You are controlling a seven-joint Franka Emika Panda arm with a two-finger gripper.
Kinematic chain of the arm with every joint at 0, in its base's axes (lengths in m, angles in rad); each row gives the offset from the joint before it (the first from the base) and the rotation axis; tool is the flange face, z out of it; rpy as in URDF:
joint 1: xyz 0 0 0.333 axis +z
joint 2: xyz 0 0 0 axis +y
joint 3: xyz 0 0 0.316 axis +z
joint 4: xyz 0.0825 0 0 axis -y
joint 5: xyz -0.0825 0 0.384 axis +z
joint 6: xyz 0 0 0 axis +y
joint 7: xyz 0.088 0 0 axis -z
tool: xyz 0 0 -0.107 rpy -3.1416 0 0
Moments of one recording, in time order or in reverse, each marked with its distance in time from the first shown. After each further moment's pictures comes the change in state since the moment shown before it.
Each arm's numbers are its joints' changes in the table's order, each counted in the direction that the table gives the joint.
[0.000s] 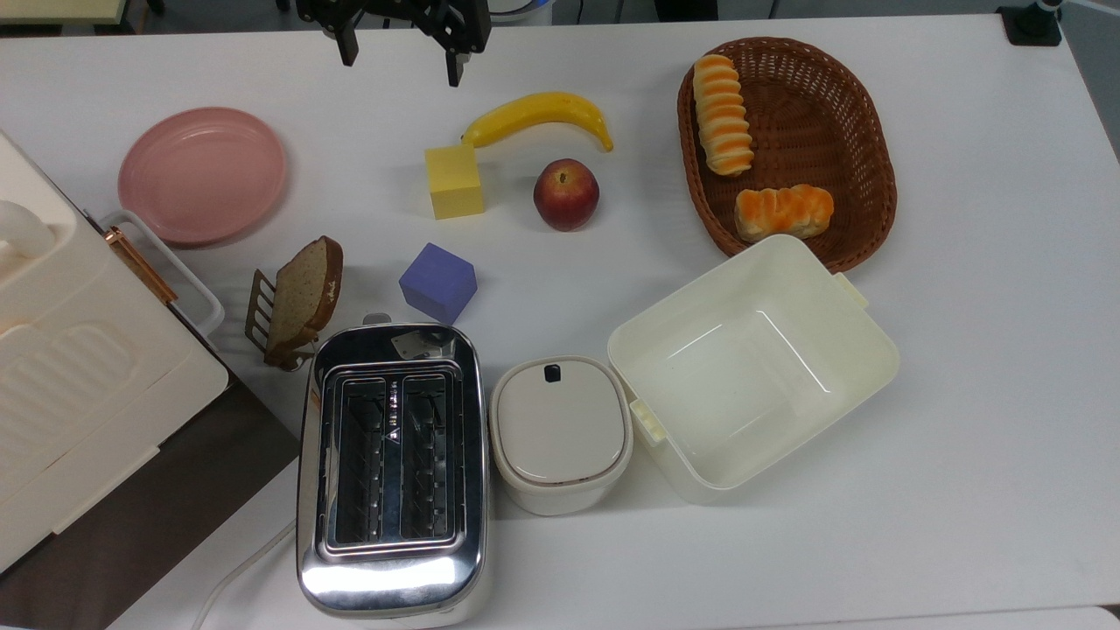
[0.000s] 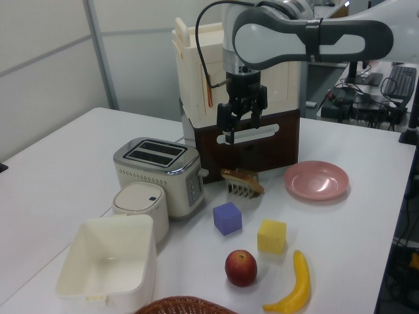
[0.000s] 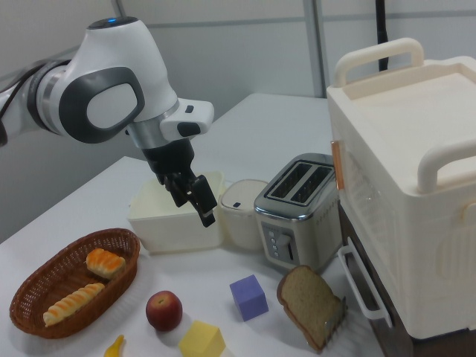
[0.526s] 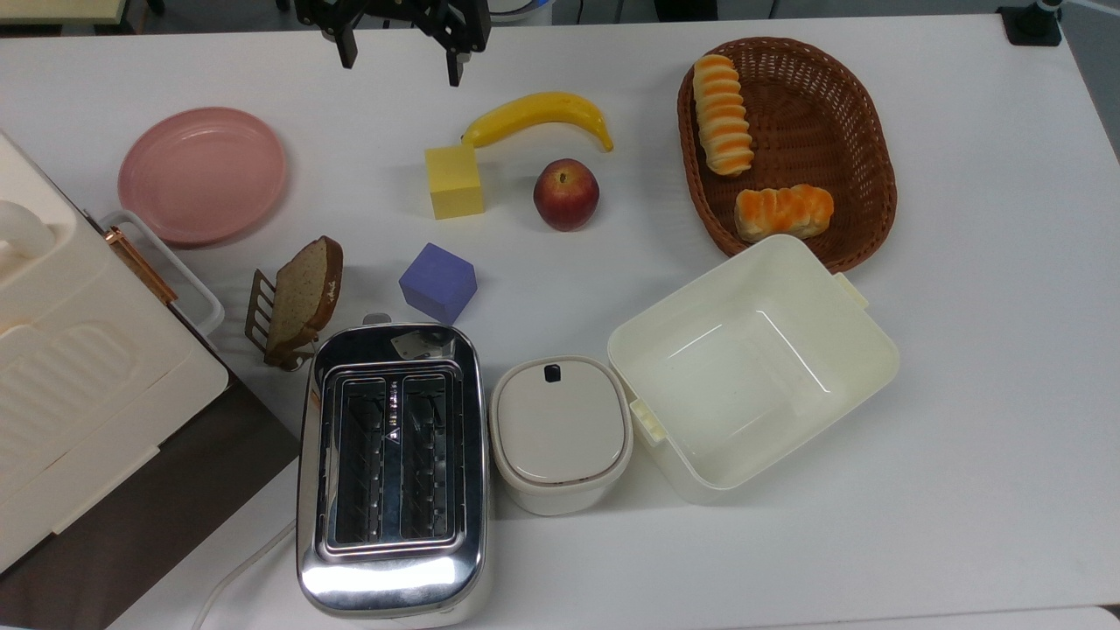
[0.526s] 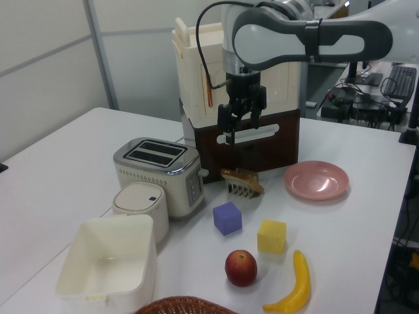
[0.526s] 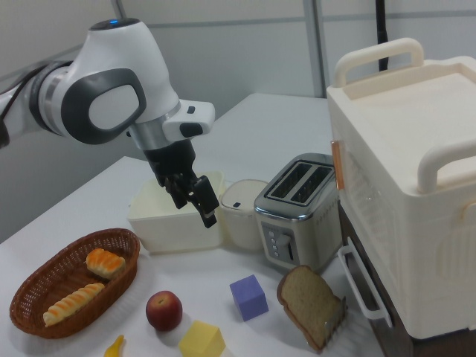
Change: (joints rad) arm 0.000 0.006 -0.001 0.000 0.000 0.000 -0.035
